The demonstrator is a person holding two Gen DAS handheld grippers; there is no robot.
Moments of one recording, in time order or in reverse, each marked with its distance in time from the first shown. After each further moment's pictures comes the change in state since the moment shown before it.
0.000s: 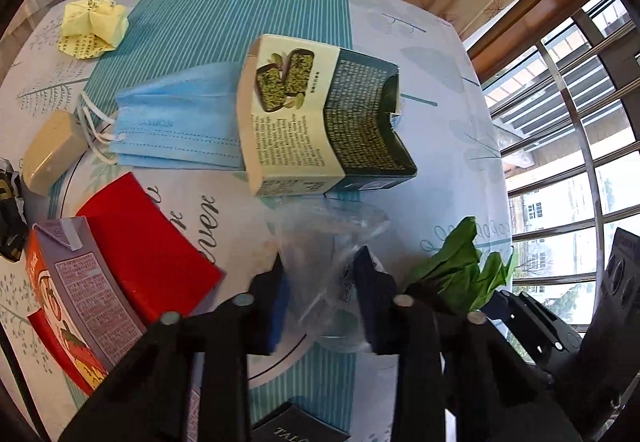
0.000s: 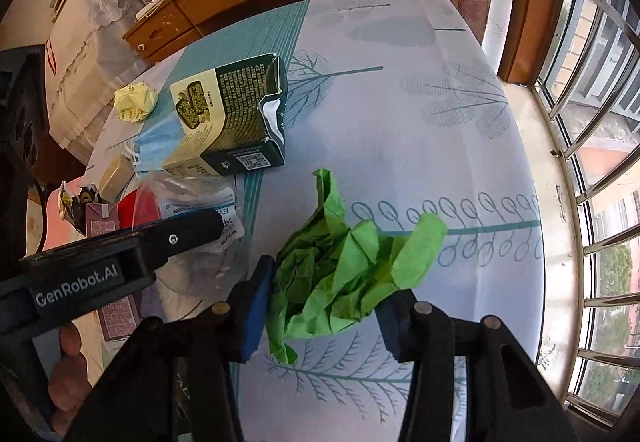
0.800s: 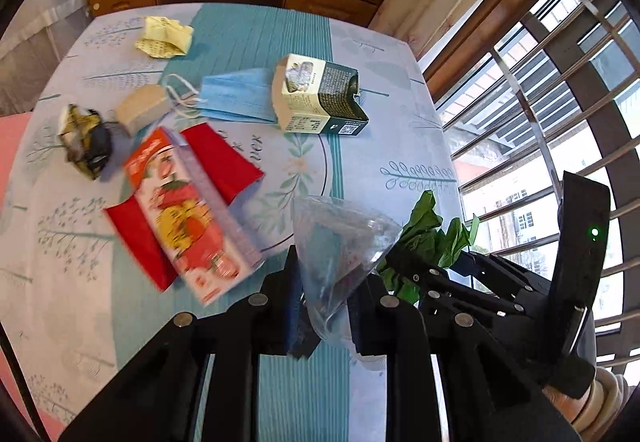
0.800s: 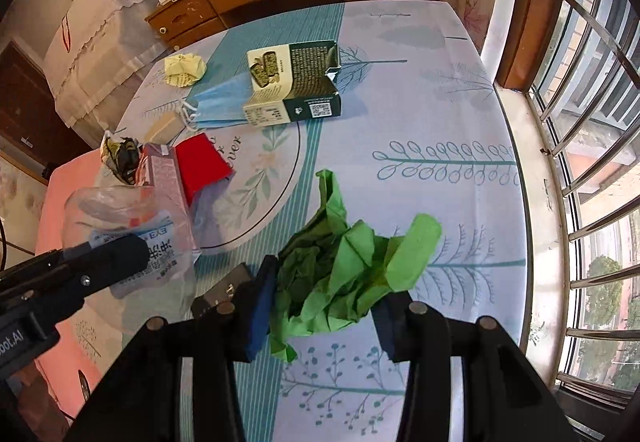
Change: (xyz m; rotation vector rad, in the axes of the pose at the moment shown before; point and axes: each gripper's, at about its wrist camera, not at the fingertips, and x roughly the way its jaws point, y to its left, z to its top) left arm -0.129 0.020 -0.099 0.042 -0.108 -0.037; right arm -0.067 0.054 -0.063 -0.071 0.001 -0.028
